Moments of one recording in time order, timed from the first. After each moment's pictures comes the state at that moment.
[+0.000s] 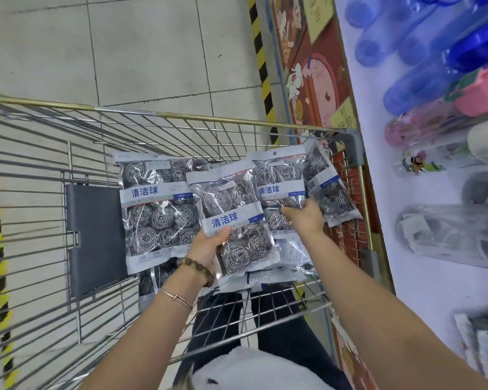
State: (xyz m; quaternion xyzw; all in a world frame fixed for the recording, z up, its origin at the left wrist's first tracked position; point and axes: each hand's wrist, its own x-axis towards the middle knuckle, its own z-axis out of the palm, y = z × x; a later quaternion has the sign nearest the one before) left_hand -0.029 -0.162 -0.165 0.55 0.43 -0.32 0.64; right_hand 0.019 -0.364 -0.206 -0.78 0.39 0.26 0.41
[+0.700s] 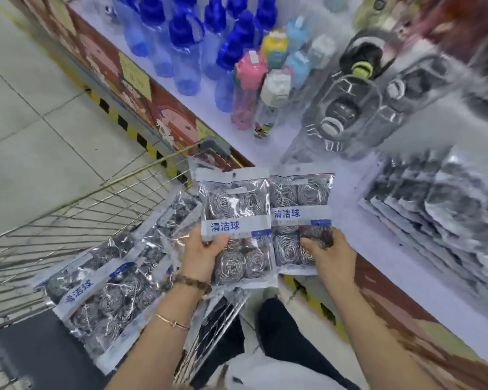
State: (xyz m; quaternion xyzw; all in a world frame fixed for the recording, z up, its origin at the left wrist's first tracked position) left_hand -0.052 -0.242 -0.090 0.73 0.00 -0.36 0.58; right_hand -0.203 -0.414 -0.068 -0.74 0.56 -0.08 0.38
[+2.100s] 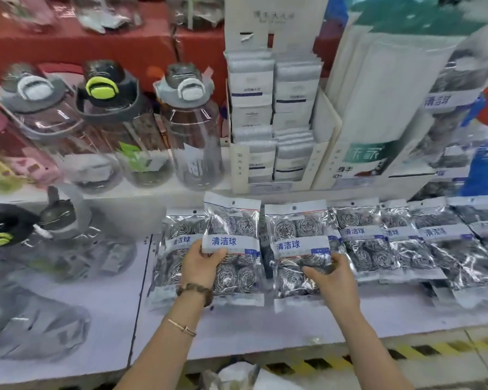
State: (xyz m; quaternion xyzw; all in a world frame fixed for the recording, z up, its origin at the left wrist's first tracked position) left_hand -0.351 -0.712 -0.048 0.73 -0.34 -0.43 0.42; right_hand -0.600 -0.695 -0.036 -0.44 0.78 -0.27 0.34
